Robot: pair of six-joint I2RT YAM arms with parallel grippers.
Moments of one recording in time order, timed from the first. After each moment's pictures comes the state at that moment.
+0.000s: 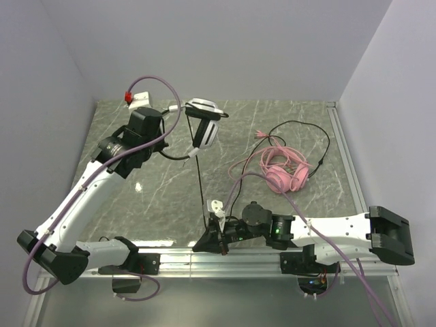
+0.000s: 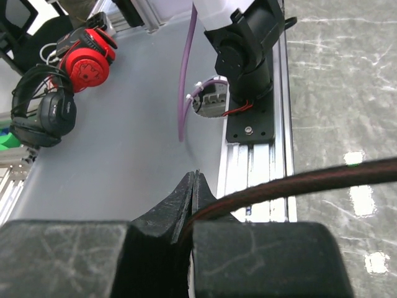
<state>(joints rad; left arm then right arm) -0.54 1.21 1.43 -0.85 -0.48 -0.58 1.34 1.14 0.52 0.50 -0.40 0.30</state>
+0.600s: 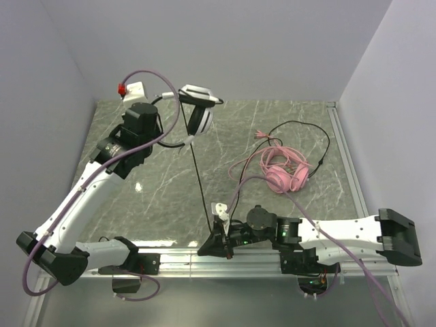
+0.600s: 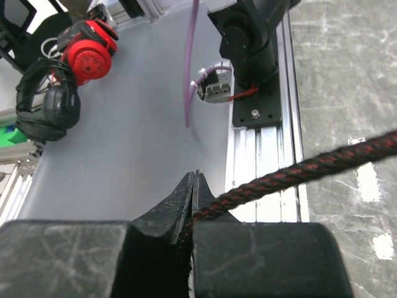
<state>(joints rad) -0.54 1.22 1.48 -0.72 -0.61 -0.49 1.37 1.08 0.48 0.46 -0.37 0.33</state>
